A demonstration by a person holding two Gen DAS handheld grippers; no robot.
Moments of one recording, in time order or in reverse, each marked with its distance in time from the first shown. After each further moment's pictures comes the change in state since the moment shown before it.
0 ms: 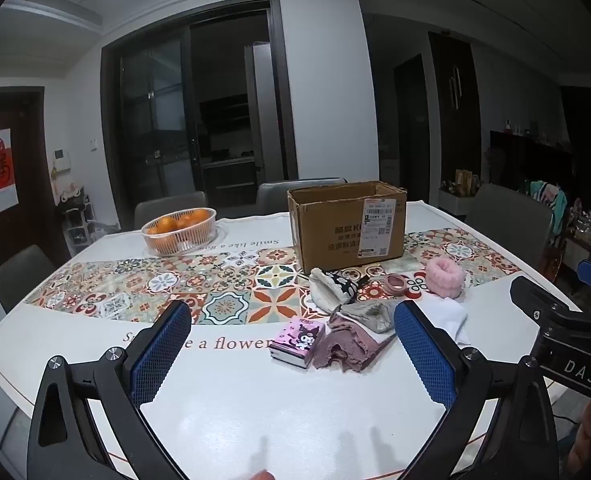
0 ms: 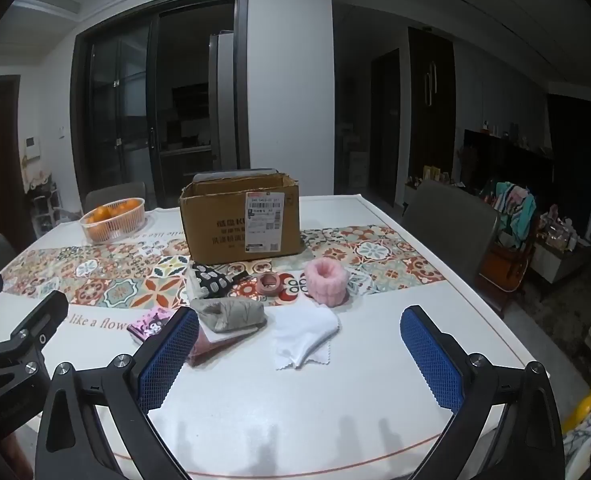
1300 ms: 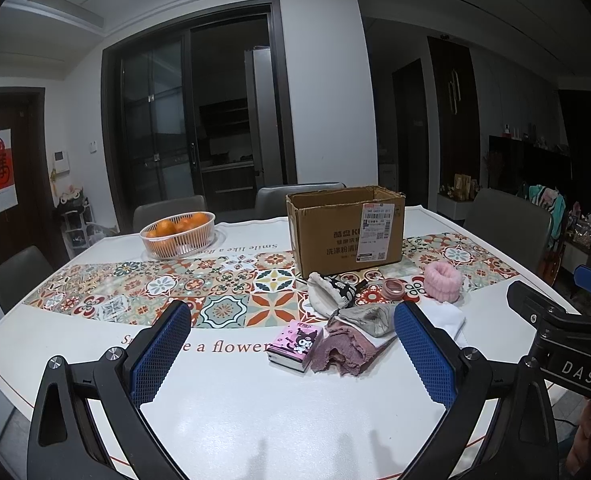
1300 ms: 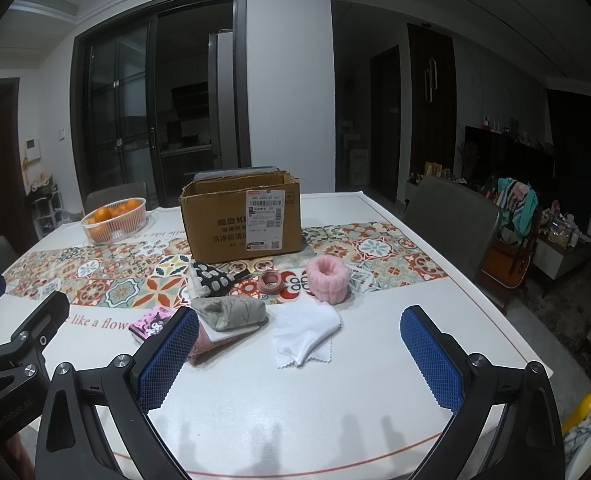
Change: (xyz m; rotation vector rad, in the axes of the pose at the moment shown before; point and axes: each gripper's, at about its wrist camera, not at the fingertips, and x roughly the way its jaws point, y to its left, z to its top) left arm -0.002 -0.003 0.001 0.005 -0.019 0.010; right arm 0.002 -0.001 -0.002 0.008 0.010 0.006
